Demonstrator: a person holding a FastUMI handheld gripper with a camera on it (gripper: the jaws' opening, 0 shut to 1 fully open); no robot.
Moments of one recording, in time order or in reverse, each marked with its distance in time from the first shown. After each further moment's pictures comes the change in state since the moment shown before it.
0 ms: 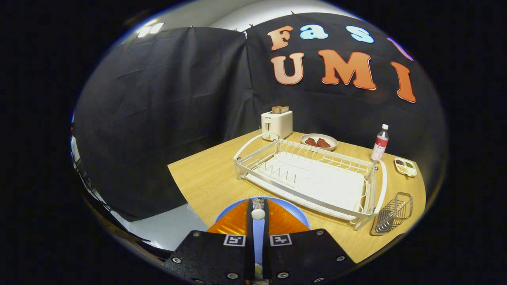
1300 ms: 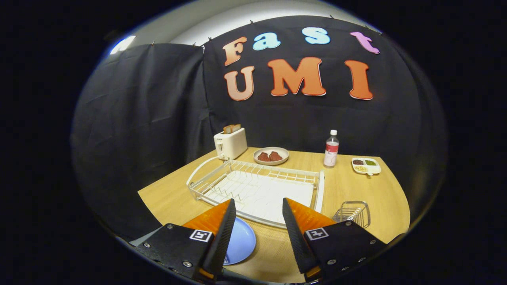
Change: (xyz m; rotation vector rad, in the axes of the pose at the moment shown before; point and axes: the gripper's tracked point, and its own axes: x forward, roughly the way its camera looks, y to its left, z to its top) arm -0.067 -0.126 0.068 0.135 -0.138 -0.331
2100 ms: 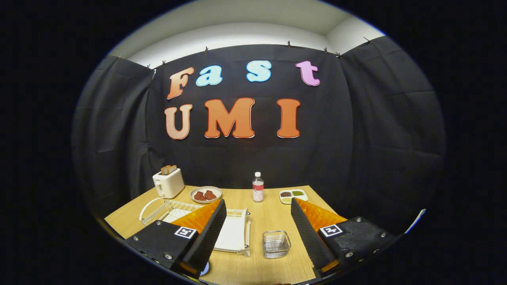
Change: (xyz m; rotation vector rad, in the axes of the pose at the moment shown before) arm -0.079 -0.117 0.085 0.049 -0.209 -0.465
